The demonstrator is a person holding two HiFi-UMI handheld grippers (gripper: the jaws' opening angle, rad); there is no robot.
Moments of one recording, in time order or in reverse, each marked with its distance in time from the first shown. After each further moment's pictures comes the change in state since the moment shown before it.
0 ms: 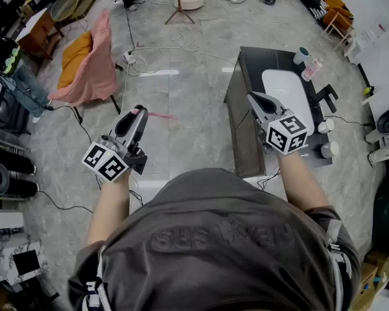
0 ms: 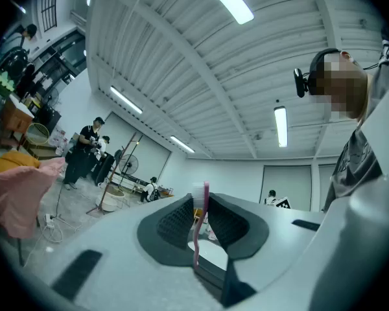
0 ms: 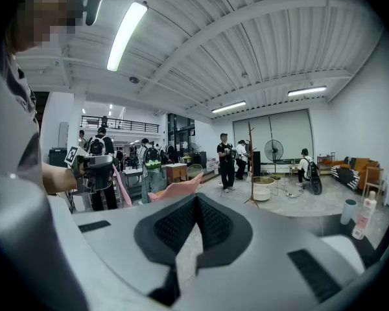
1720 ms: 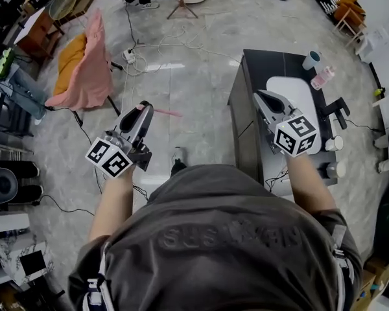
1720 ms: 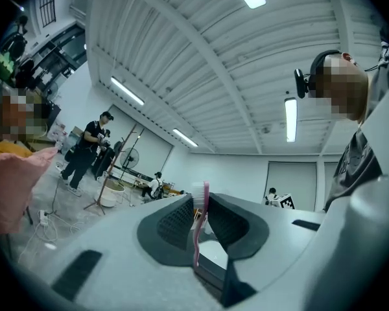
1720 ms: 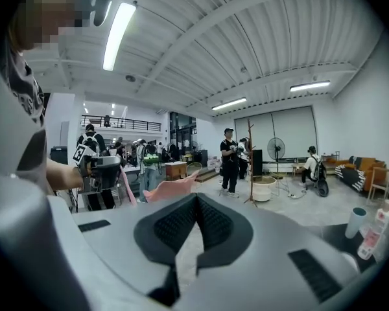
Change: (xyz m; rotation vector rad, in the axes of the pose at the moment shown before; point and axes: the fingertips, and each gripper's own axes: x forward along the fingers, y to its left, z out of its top) left arm 0.133 0.059 -0.033 -0.018 0.045 0.010; right arm 0.057 -0.119 -0.006 -0.006 0.017 0.032
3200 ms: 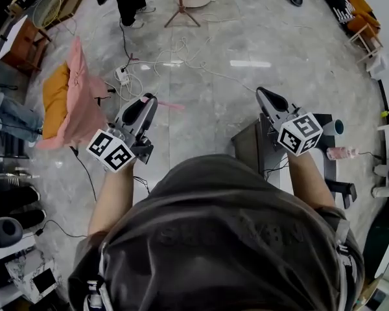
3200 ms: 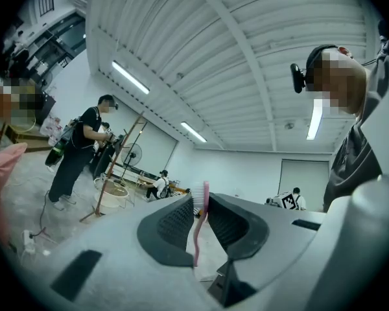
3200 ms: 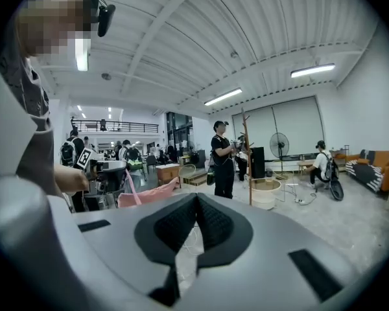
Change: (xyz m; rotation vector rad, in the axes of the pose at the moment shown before) left arm 0.314 0.328 0.057 -0.011 0.051 -0.003; right arm 0.340 -0.279 0.067 0.041 0.003 0.026
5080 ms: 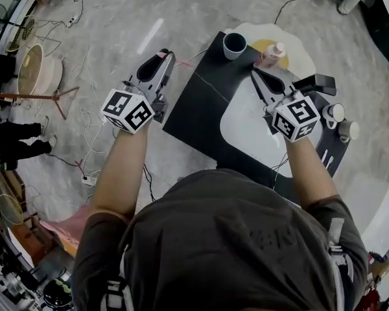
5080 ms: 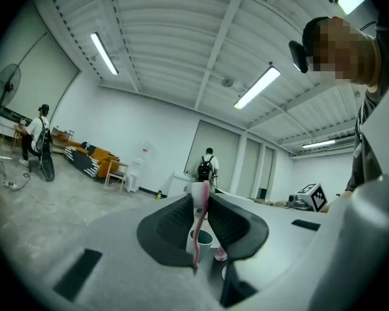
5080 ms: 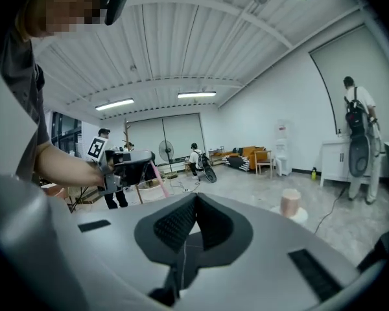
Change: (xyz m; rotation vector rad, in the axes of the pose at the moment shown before) left arm 0.499 -0.333 -0.246 0.076 0.396 -0.888; right arm -0.382 -0.242 -0.160 0.296 -0.095 -0.955
